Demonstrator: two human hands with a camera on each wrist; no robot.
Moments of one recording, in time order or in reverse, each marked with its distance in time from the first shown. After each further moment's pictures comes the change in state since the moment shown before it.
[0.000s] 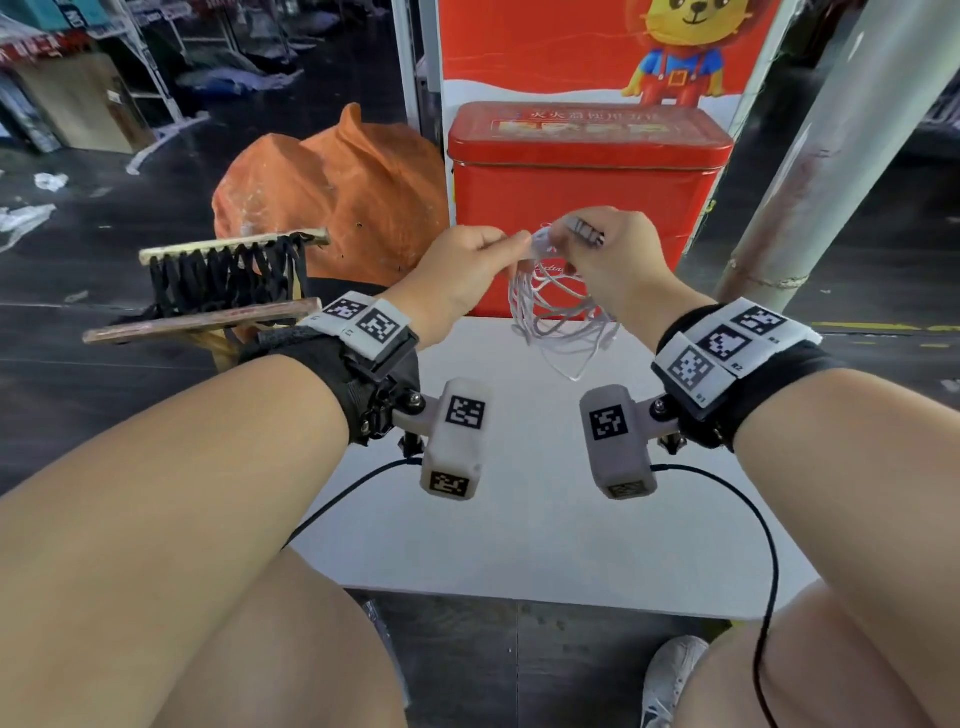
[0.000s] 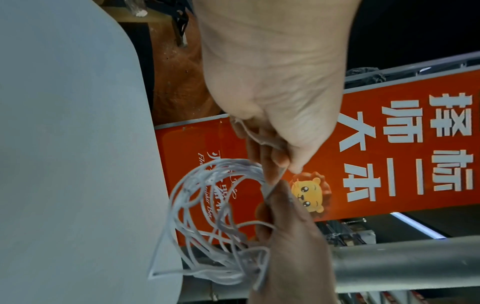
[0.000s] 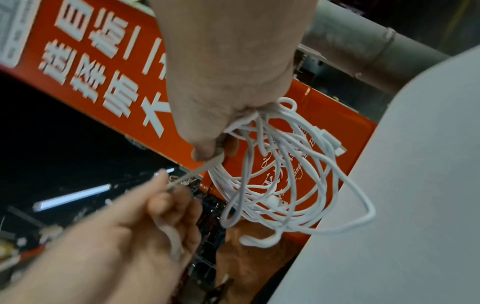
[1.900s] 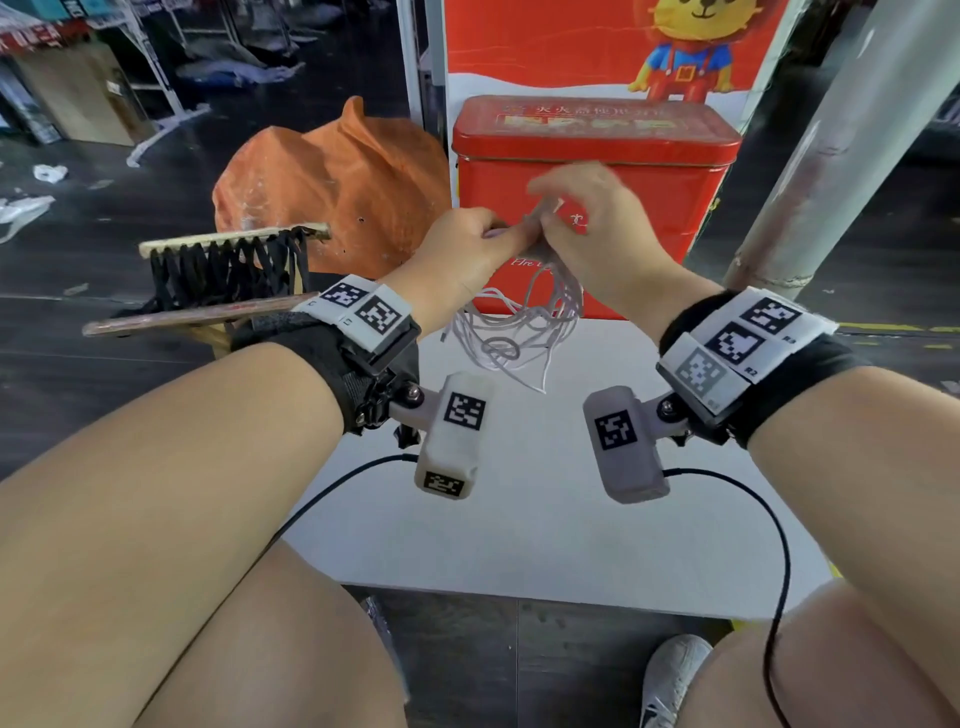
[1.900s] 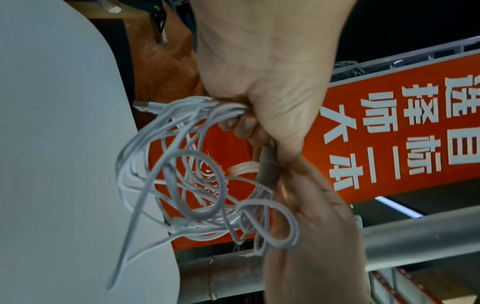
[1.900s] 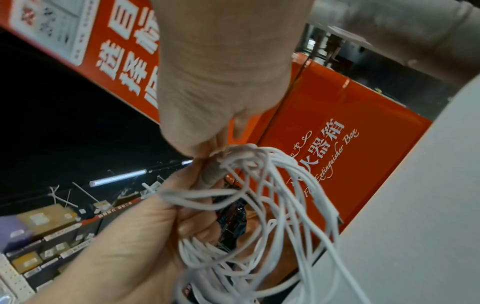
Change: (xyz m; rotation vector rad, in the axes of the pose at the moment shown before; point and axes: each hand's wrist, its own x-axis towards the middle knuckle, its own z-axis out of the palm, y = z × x) left_hand 0.004 0.003 -0.007 0.062 0.047 0.025; right_hand 0.001 -0.019 0.002 -0.090 0.013 -0.236
